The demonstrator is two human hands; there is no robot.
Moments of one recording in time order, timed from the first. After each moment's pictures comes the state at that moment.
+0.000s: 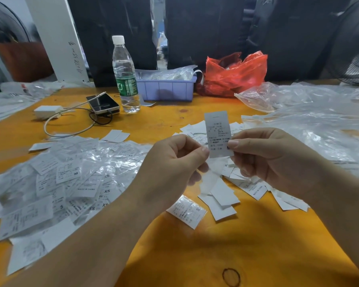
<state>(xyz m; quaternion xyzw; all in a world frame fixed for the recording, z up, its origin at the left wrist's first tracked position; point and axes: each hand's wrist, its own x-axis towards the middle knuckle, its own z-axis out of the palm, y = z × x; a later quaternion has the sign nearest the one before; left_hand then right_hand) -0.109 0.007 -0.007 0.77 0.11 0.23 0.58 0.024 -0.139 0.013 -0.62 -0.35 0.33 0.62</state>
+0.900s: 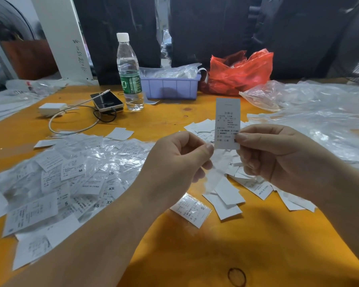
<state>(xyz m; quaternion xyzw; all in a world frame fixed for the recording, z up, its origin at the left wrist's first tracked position) -0.110 0.009 -0.007 0.77 0.11 0.24 0.58 0.025 -0.138 0.011 -0.57 -0.36 0.35 0.65</state>
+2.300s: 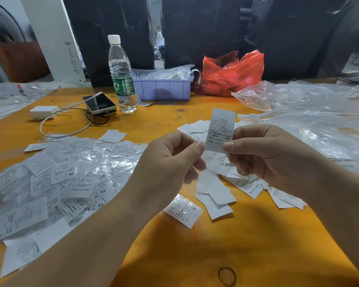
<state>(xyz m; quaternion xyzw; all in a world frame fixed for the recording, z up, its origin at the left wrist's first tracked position) -0.108 0.007 -0.009 0.76 0.10 0.24 0.59 0.019 -0.142 0.018 -0.64 -0.35 0.32 0.61</state>
